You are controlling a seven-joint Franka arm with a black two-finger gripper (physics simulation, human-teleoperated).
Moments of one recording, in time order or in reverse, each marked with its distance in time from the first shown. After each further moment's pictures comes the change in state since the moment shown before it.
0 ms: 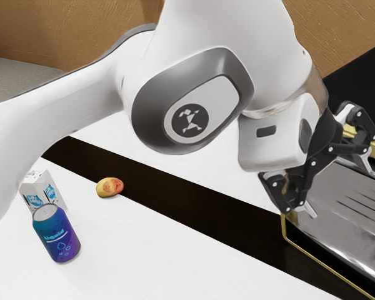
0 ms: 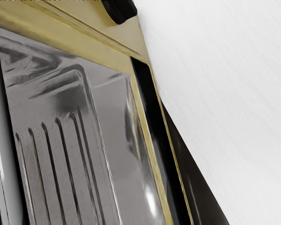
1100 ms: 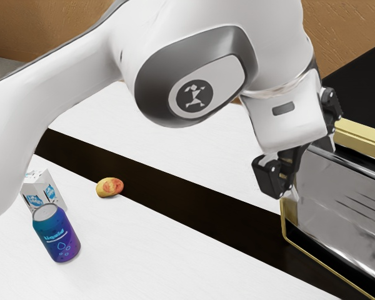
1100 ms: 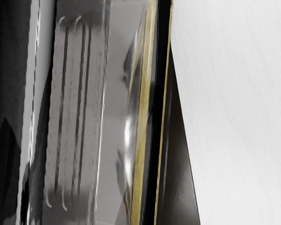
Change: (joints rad) arm -0.019 0.073 0.013 0.156 0.169 -0.197 -0.374
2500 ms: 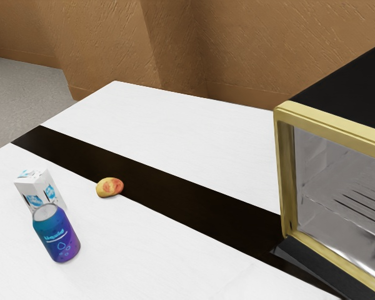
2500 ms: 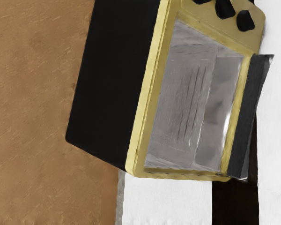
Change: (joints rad) arm -0.472 -0.515 0.719 -0.083 0.142 -0.075 -0.199
